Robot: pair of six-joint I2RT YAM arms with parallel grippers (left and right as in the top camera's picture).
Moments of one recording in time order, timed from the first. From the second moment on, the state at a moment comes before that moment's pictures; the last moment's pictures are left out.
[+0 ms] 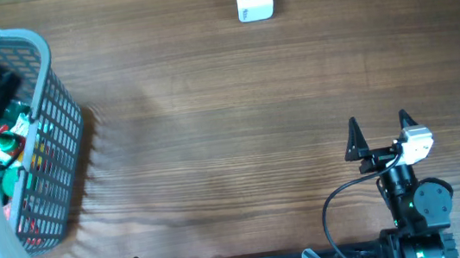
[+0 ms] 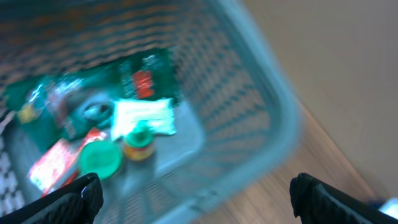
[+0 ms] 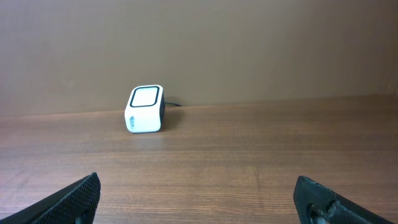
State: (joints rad) left arm 0.38 1.36 1.87 -1.30 -0.16 -0.56; right arm -0.01 0.02 0.01 0.00 -0.08 0.09
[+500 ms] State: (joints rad) left arm 0.60 1.73 1.87 -1.42 -0.07 -0.70; right arm -0.01 0.02 0.01 0.00 -0.08 0.09
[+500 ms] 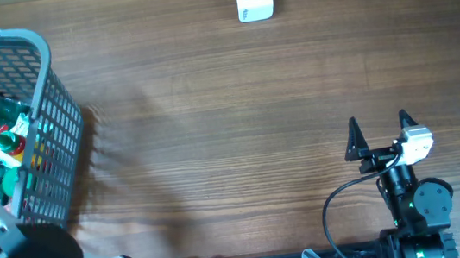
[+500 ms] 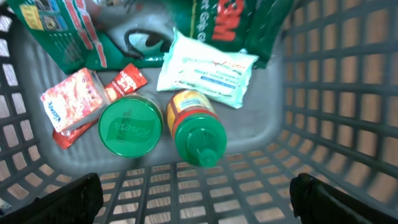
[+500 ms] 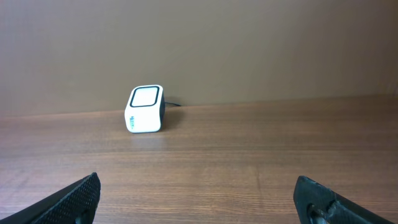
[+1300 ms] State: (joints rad) left arm 0.60 1.82 1.65 -1.19 0.00 -0.70; right arm -0.01 0.02 0.01 0.00 -0.08 0.09
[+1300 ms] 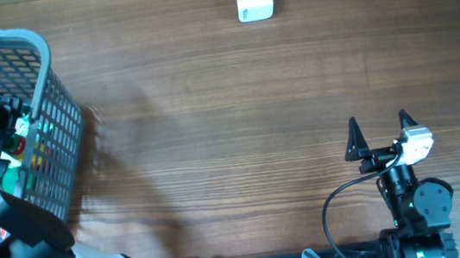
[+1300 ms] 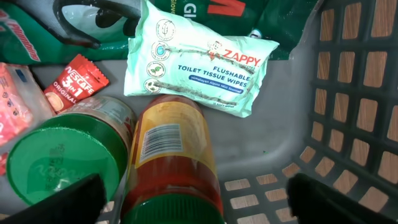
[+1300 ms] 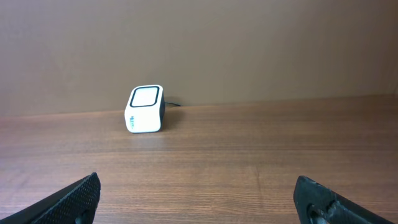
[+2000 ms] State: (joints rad) left arm 0.60 1.82 1.59 -1.15 0.00 -0.70; right arm -0.01 0.02 0.01 0.00 -0.08 0.09
